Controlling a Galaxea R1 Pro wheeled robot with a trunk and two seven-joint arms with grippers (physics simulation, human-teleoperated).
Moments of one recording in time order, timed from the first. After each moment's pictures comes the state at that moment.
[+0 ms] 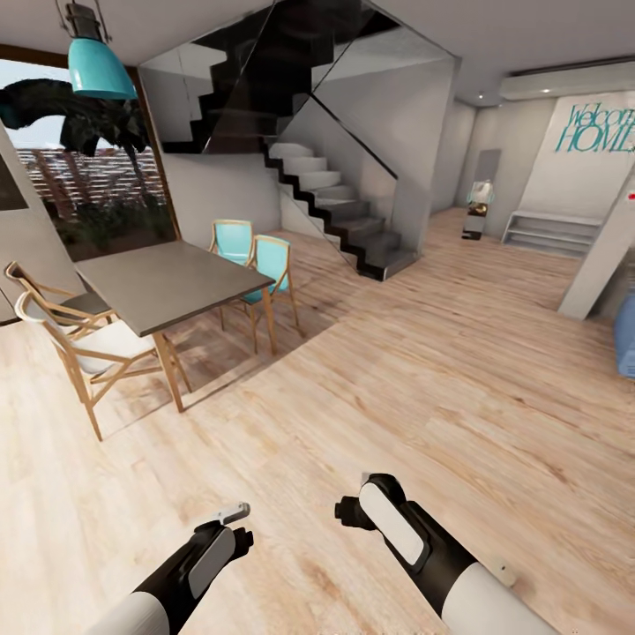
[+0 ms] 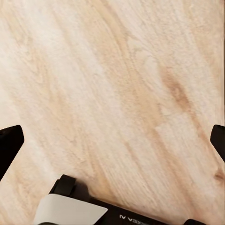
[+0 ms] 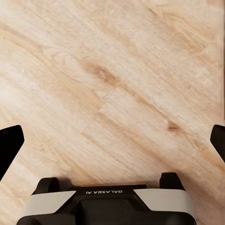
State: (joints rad) left arm -0.55 -0.02 -0.37 -0.54 0.78 0.40 0.51; right arm -0.60 0.05 0.61 -0.93 -1.05 0.73 -0.79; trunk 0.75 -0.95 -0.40
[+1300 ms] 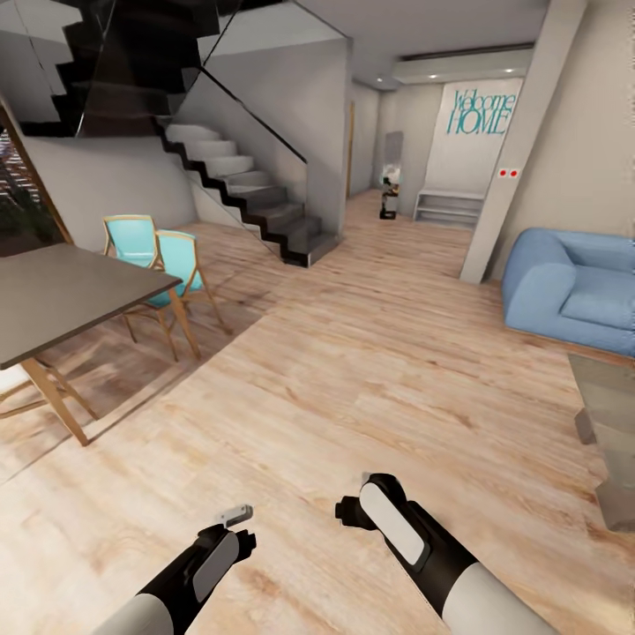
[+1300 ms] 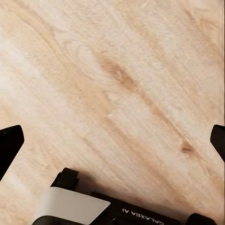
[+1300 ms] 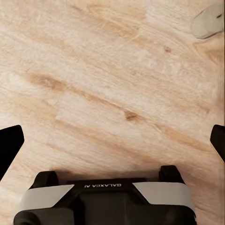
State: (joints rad) left arm -0.55 -0.03 -0.39 -0.52 0.77 0.37 0.51; right arm -0.60 0.05 0.61 -0.93 -1.05 0.73 -0.79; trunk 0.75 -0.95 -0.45
